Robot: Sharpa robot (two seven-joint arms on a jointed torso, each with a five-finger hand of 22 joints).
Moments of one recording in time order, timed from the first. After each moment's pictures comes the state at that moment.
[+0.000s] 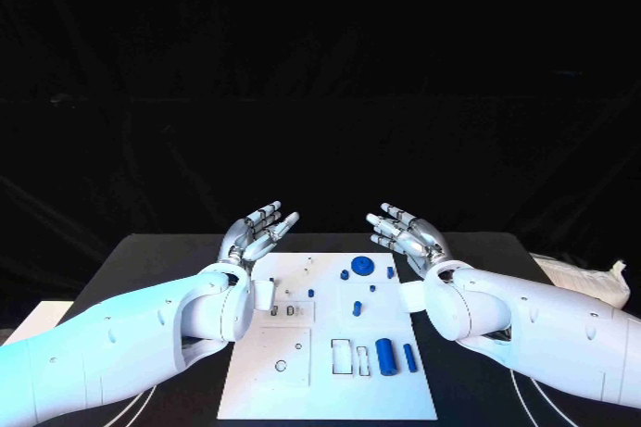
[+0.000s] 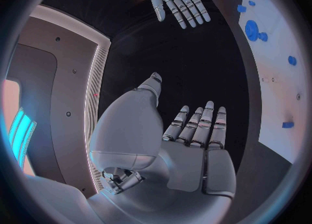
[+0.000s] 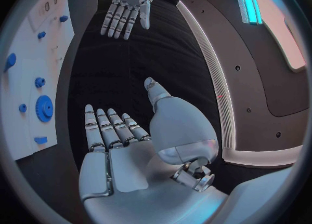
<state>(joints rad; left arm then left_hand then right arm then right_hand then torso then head) 1.07 -0.71 -0.01 1.45 -0.05 -0.62 0.50 1.29 -0.09 0.15 0.24 0.04 0.40 0.15 0.04 0.04 0.38 0.23 0.03 0.04 0.50 0.24 0.05 0.05 0.09 0.34 0.28 0.03 0.04 1.04 -0.76 0.02 1.49 -0.09 -0.52 0.42 1.13 0.09 0.07 -0.06 0.25 0.26 0.14 0.03 0.03 0.35 0.26 0.03 0.04 0.33 0.25 0.03 0.03 0.08 0.39 0.28 0.04 0.04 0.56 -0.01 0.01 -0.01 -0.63</state>
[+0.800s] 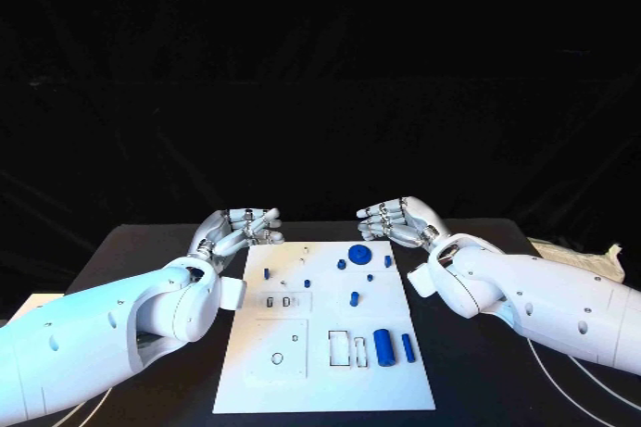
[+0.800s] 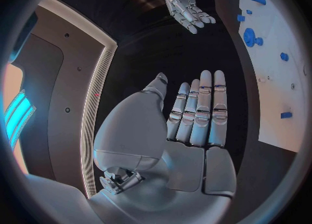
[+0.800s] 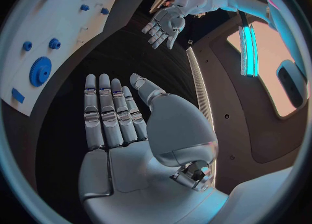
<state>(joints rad) 1.09 -0.83 -0.01 1.52 -0.10 -0.44 0.49 1.34 -0.02 0.12 0.18 0.05 0.97 0.21 0.15 0.09 1.06 0.15 0.15 0.08 1.16 0.10 0.24 0.16 0.17 1.02 0.21 0.25 0.13 1.07 -0.79 0.05 1.42 -0.66 -0.45 0.32 1.24 0.06 0.28 -0.23 0.25 0.94 0.22 0.09 0.07 1.08 0.16 0.10 0.06 1.09 0.12 0.14 0.08 0.17 0.94 0.23 0.19 0.08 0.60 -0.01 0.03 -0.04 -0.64</state>
